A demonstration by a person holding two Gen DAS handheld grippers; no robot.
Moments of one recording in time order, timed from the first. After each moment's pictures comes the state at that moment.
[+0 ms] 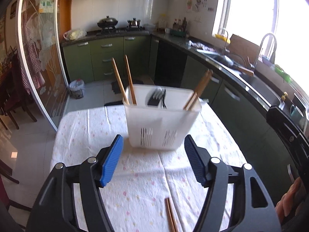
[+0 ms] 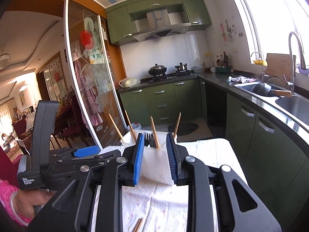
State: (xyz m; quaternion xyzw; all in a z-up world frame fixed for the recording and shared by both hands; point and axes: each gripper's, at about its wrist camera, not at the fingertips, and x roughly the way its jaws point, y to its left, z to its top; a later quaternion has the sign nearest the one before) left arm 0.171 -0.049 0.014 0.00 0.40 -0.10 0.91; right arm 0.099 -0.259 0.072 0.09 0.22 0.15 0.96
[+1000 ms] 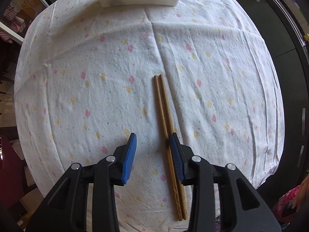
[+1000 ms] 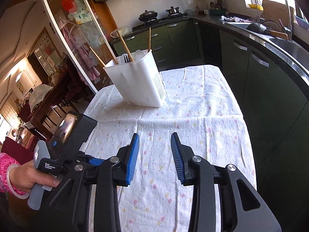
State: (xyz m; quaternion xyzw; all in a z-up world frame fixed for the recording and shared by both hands) left arm 0.148 -0.103 -0.136 0.05 0.70 -0.07 0.71; right arm 0.074 -0.298 0.001 0.11 0.42 0.17 0.88
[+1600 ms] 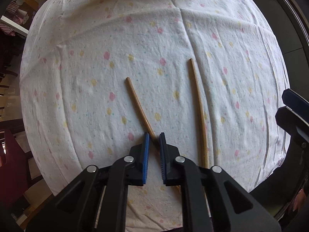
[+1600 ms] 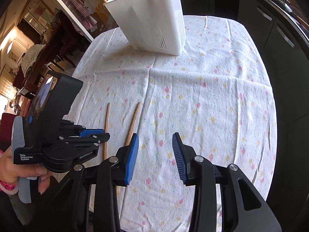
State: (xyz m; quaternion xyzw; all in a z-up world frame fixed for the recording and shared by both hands) left arm 0.146 -0.061 -0.138 0.05 0.72 -0.06 0.69; right arm 0.121 -0.217 -0.047 0.04 0.60 0.19 0.77
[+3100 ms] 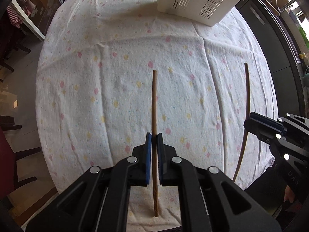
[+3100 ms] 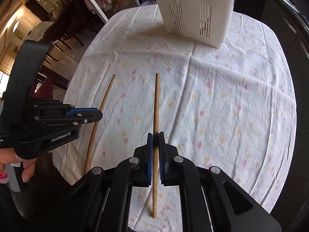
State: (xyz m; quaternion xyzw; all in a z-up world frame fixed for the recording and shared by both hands) left arm 0.119 0.009 -0.101 -0.02 0.67 -0.07 0.74; right arm 0.093 -0.138 -0.062 0.02 0.59 0.24 0.77
